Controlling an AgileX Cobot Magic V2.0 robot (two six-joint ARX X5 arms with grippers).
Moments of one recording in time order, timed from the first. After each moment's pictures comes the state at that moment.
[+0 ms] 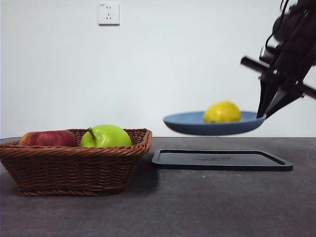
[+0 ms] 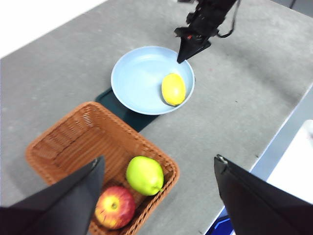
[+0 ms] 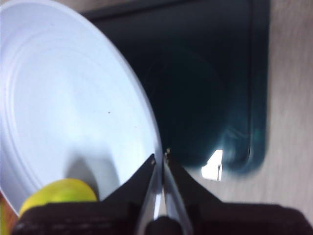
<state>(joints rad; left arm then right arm) -0.79 1.00 1.64 -1.22 -0.03 0.02 0.07 1.84 1.46 -0.83 -0.41 0.23</state>
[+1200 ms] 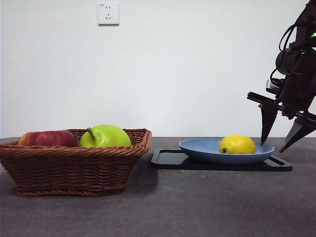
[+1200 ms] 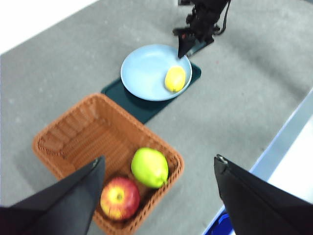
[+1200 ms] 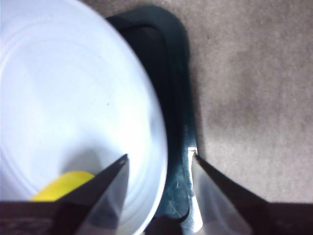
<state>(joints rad) -0.79 1.00 1.64 -1.23 -0.05 0.02 0.01 2.02 1.52 -0.78 -0.34 0.23</state>
